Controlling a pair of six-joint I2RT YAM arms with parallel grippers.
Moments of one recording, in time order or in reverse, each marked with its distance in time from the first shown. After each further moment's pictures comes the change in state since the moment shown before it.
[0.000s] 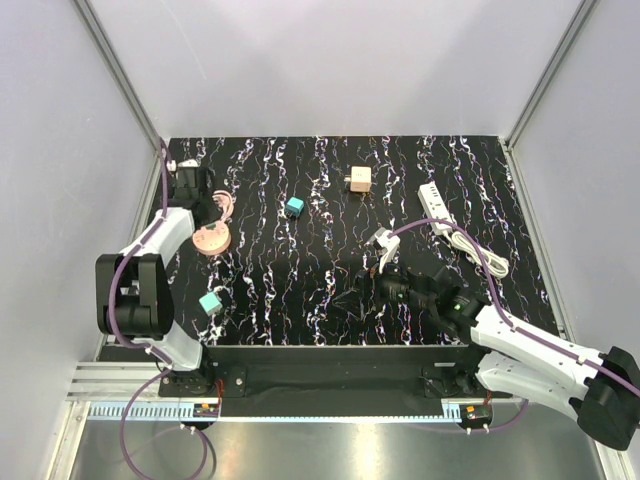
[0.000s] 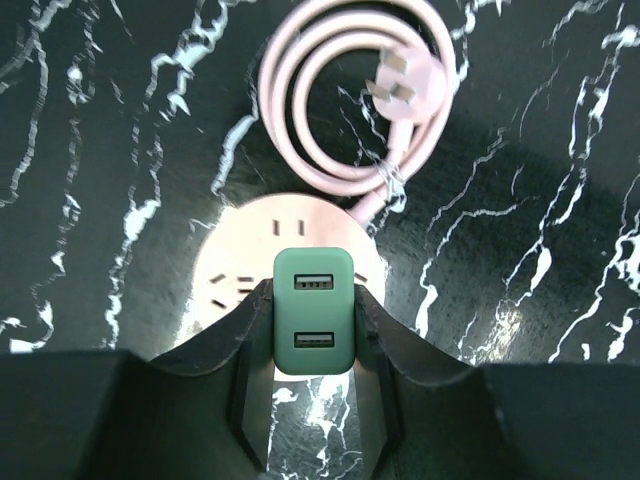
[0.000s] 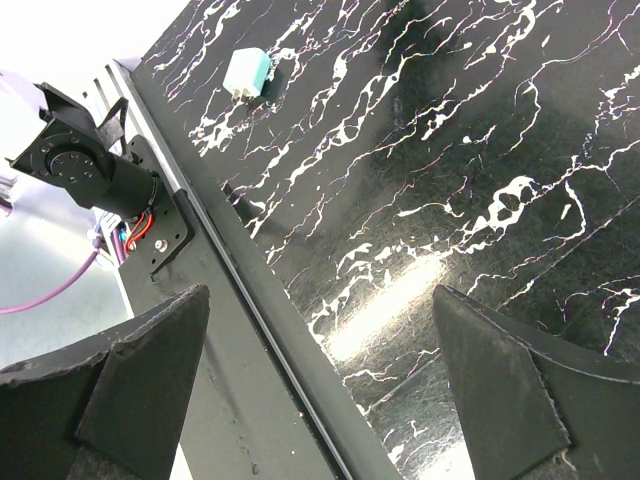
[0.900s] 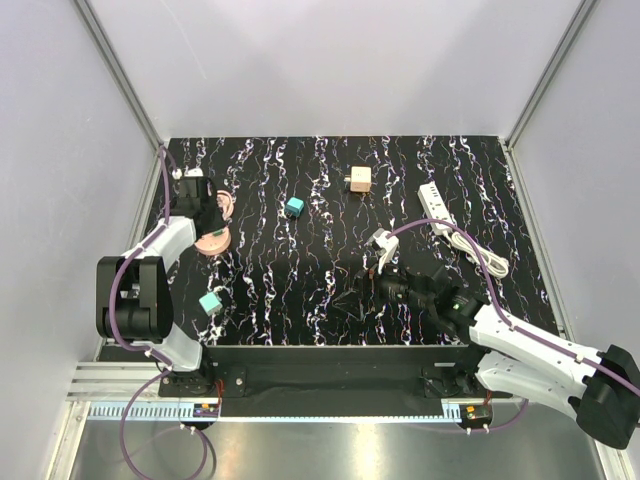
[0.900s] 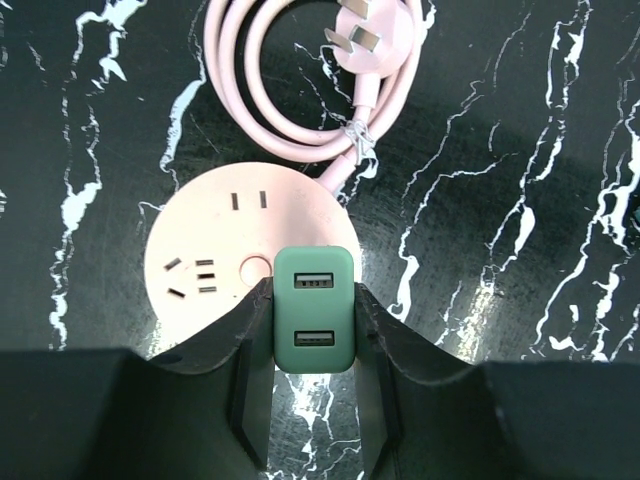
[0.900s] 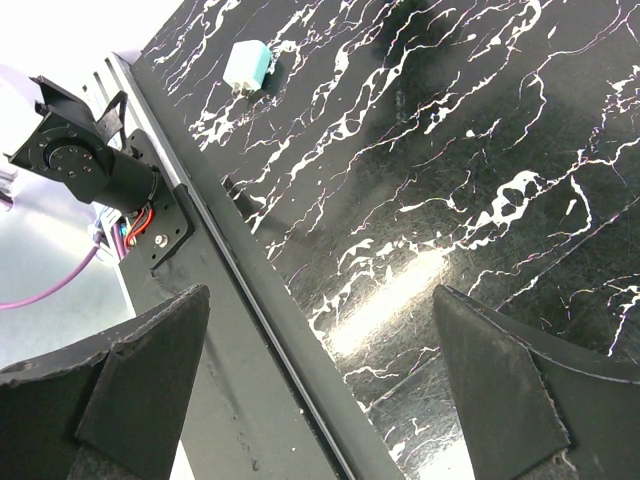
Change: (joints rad) left arm 0.014 -0.029 -0.104 0.093 0.105 0.008; right arm 0.000 0.010 -0.002 0.000 -0.010 0.000
